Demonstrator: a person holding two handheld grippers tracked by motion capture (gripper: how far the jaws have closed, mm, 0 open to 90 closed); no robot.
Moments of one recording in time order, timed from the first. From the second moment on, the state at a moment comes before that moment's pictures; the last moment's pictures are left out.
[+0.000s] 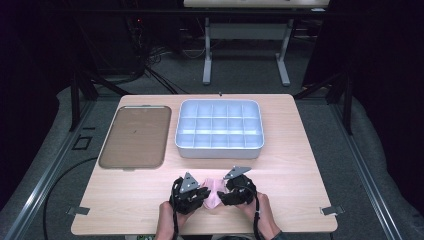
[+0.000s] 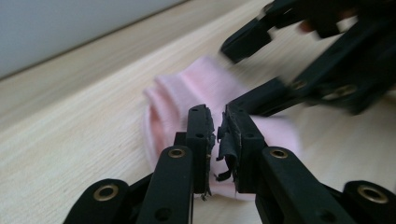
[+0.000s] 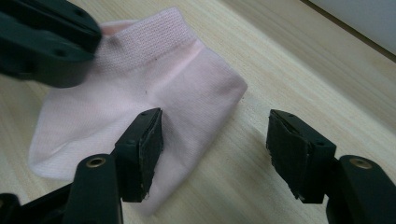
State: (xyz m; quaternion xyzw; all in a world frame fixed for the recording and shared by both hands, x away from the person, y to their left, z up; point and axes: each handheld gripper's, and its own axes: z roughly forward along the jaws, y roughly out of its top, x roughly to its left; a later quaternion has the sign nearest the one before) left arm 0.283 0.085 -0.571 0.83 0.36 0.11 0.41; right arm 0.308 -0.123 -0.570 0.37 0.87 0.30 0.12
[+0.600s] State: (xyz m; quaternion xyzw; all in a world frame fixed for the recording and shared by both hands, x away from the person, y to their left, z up) left arm 0.283 0.097 -0.588 0.82 0.35 0.12 0.45; right arm 0.312 -0.134 -0.570 0.37 0.87 0.34 0.02
